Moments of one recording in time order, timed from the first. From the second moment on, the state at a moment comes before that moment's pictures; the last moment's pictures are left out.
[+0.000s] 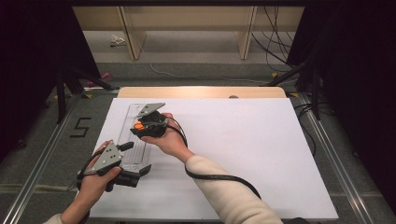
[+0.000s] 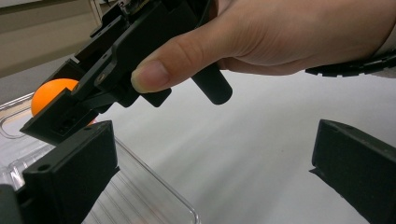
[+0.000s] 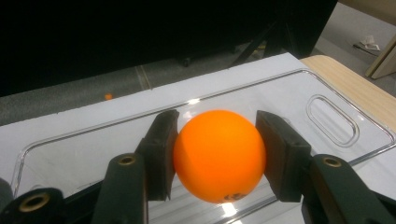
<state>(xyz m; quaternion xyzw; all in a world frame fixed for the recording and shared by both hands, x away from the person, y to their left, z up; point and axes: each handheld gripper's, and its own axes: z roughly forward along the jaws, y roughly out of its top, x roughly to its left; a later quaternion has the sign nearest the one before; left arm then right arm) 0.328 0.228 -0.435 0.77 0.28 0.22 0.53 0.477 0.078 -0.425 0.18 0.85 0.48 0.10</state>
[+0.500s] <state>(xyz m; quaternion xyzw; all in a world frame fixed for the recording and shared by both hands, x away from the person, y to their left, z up) 0.328 0.228 -0.435 0.77 0.28 0.22 0.53 0.481 0.084 -0.425 0.18 0.86 0.47 0.10</state>
